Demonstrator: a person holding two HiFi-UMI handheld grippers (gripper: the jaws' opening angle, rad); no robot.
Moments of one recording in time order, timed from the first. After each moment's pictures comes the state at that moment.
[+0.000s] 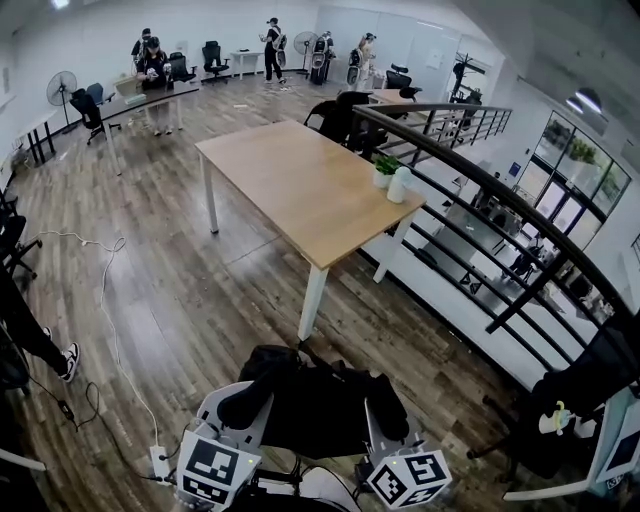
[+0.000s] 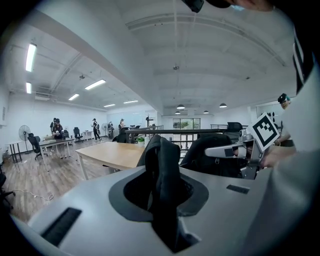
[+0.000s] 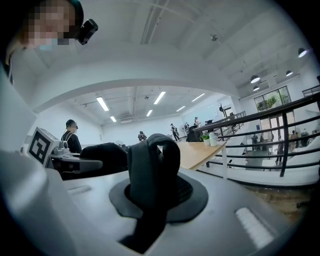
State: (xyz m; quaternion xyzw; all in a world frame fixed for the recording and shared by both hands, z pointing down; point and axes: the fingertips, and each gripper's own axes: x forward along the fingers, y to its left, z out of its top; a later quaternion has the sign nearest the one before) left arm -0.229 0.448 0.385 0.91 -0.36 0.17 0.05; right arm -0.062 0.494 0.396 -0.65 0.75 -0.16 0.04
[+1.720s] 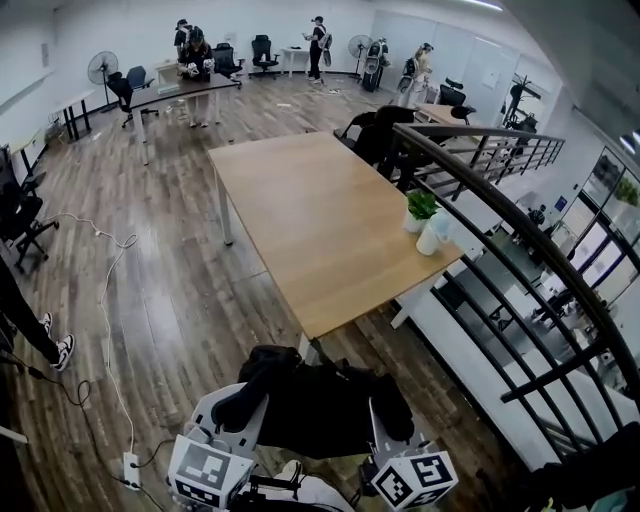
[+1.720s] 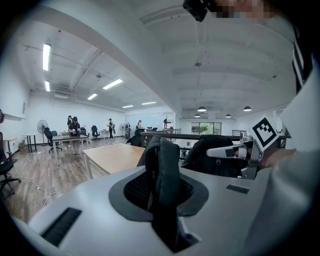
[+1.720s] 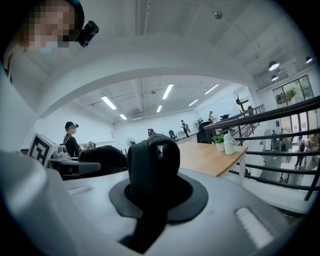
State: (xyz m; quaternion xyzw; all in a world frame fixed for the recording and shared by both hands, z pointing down) left arm -0.083 0.177 0.387 0.87 -0.46 0.13 0.08; right arm 0.100 0.187 0.396 -0.57 0.80 -0.17 0.03
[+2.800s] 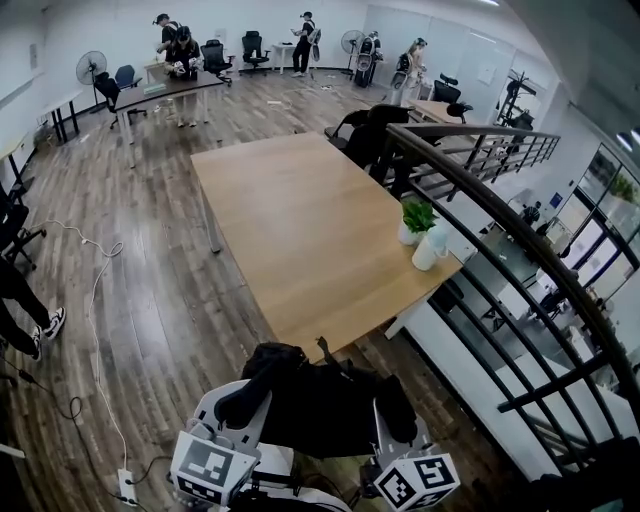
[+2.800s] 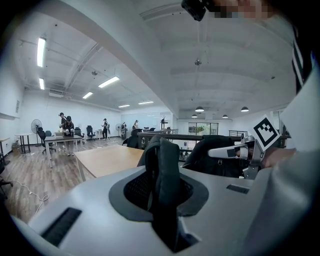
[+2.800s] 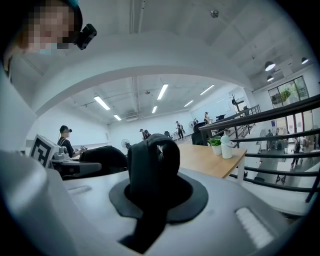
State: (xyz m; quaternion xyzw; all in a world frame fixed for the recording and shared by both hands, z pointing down) left arm -0.043 0.058 0.398 0.88 -0.44 0.13 0.08; right arm 0.142 0.080 0.405 -0.59 0.79 -0.17 0.03
